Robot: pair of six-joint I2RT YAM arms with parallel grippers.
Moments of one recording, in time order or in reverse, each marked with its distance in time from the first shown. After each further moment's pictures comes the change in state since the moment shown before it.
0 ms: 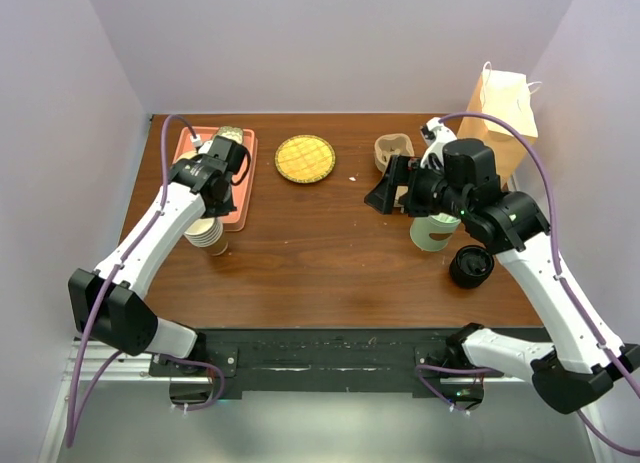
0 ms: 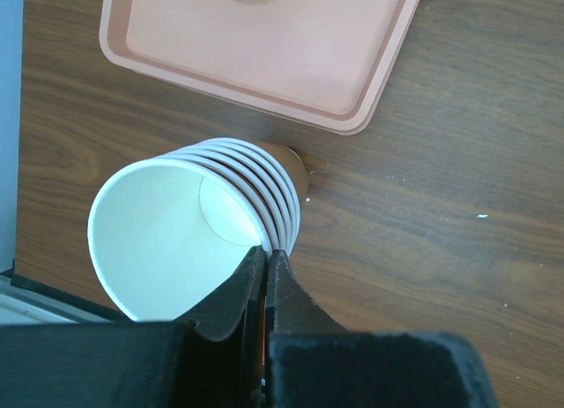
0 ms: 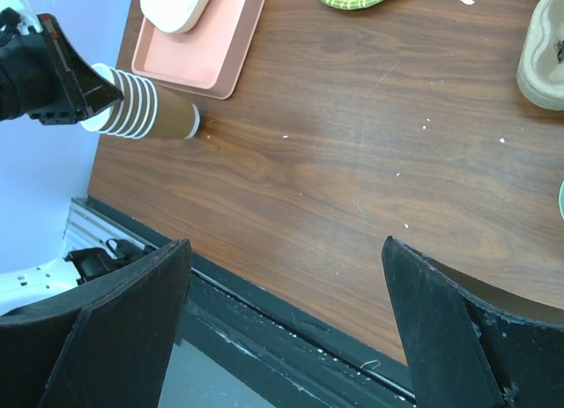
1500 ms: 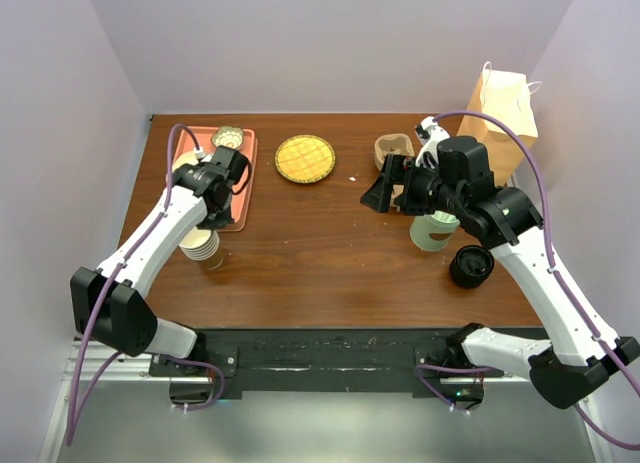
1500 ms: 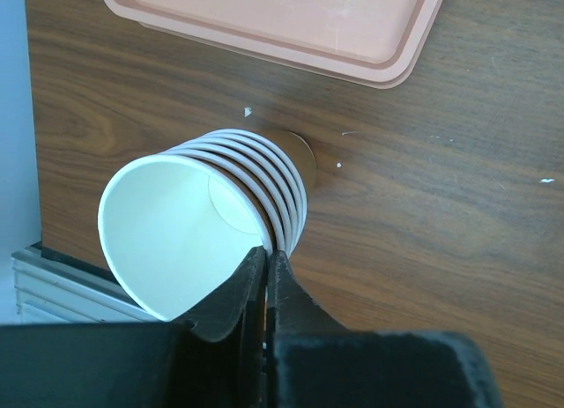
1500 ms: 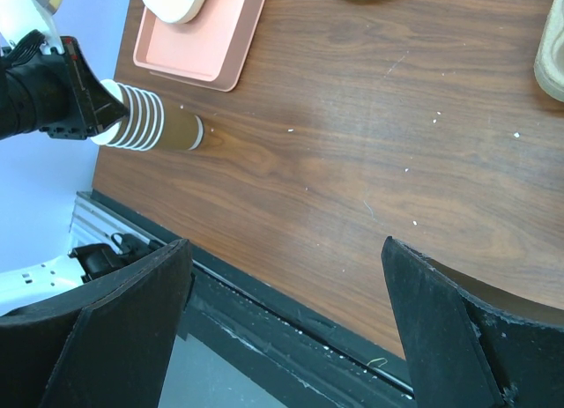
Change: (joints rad) left arm 0.000 -0.003 -0.063 -0.057 0.005 0.019; right arm 0.000 0.034 0.000 0.007 -0.026 0.010
